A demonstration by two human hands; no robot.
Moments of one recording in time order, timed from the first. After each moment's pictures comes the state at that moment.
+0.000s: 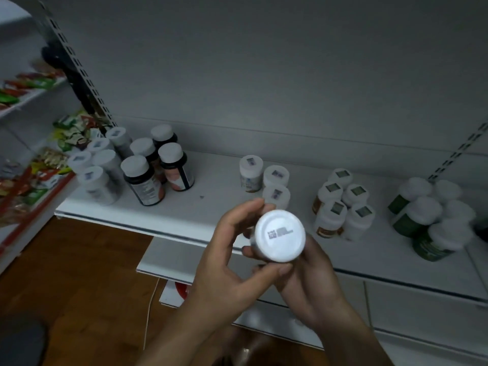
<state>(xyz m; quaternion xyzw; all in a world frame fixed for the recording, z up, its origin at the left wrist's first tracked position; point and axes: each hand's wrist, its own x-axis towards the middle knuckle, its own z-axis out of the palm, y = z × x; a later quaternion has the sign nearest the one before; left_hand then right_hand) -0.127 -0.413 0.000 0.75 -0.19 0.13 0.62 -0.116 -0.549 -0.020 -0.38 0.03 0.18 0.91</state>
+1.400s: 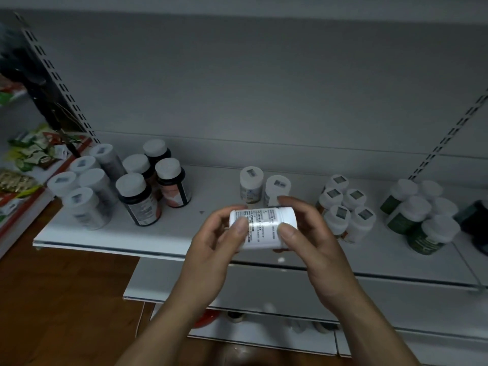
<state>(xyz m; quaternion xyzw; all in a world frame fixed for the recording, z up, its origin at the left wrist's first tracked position) -0.091 -0.361 0.004 0.68 -0.08 -0.03 0.72 -0.102 -0.530 0.002 -0.68 -0.04 -0.03 0.73</state>
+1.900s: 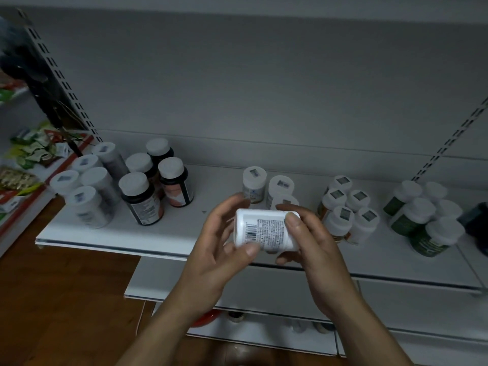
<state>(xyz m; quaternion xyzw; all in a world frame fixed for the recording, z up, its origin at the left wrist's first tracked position) -0.093 -0.352 -0.002 0.67 -0.13 -0.06 0.73 -0.100 -0.521 -0.002 -0.67 0.03 -0.02 0.74</state>
